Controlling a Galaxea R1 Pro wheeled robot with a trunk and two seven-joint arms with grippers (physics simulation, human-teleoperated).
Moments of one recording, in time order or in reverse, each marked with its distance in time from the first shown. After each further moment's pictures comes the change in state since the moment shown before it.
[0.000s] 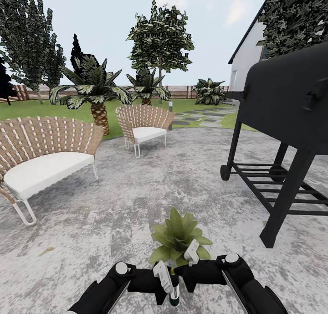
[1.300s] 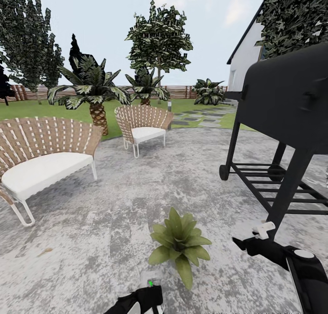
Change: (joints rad) left arm 0.043 -0.114 -0.019 0.296 0.766 0.140 0.908; right arm 0.017 -0.014 -0.691 -0.115 0.264 -0.039 -0.108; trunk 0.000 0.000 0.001
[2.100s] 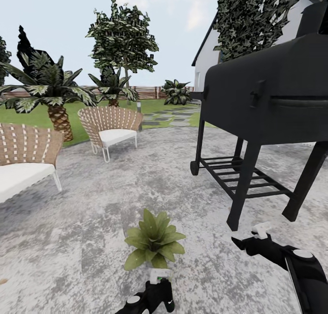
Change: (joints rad) left arm 0.001 -0.016 -0.166 -0.027 -0.004 -0.187 -0.010; right arm 0.000 0.004 0.006 -0.001 0.000 -0.006 -0.001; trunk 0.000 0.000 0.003
